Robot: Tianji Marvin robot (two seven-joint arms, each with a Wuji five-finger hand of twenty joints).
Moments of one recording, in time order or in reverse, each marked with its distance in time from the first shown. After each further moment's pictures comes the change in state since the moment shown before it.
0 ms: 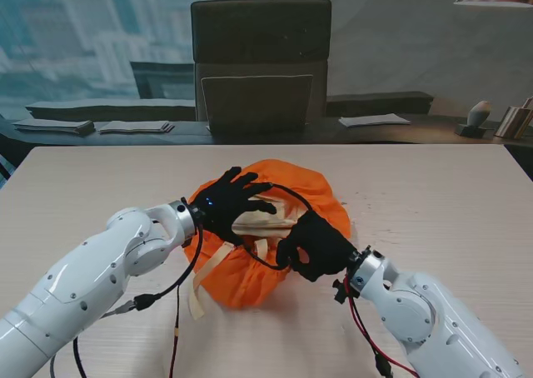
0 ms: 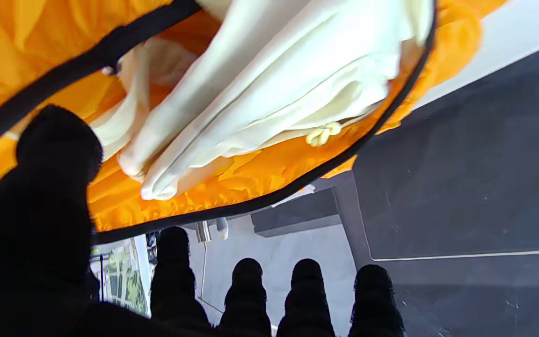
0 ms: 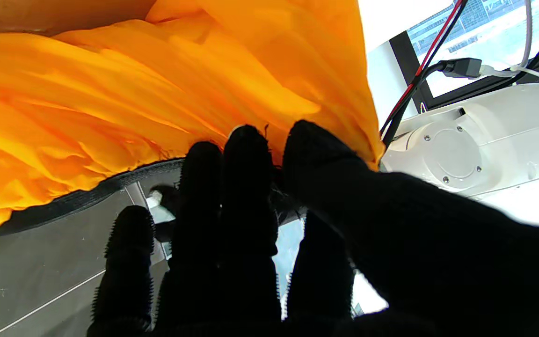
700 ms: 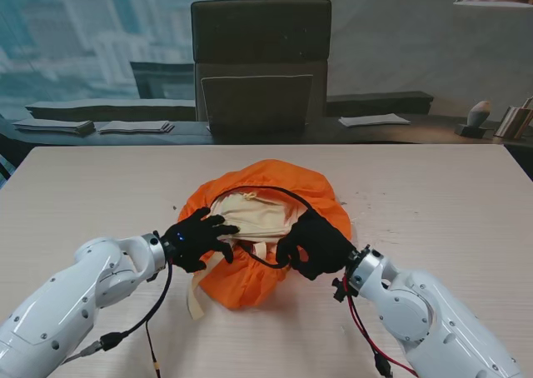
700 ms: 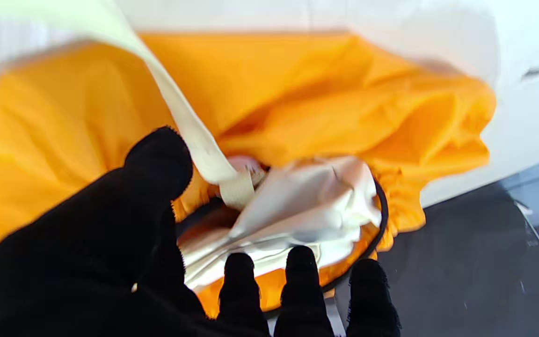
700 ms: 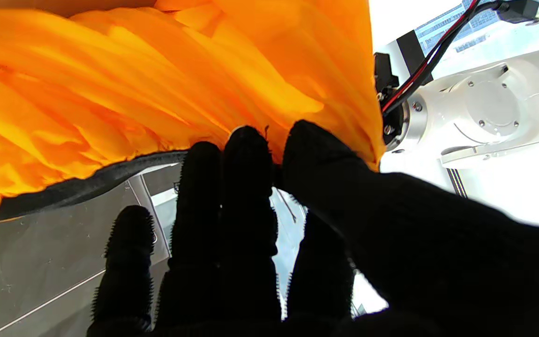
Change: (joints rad) left arm 0.226 0.048 -0.195 -0.057 0.112 -0.098 -0.128; right arm 0.010 -0.003 -0.010 0.012 -0.016 0.014 -0.019; left_hand 0.182 0.009 0.320 0.000 0.166 -0.155 0.227 -0.161 0.017 -0.081 0.084 -0.042 0.048 -0.041 0.102 0.010 0.004 -0.031 0.099 -0.053; right_hand 0.000 0.000 0.000 0.000 0.000 -0.001 0.001 0.000 0.000 0.000 0.010 0.004 0.000 0.000 0.009 0.000 0.001 0.000 0.001 0.000
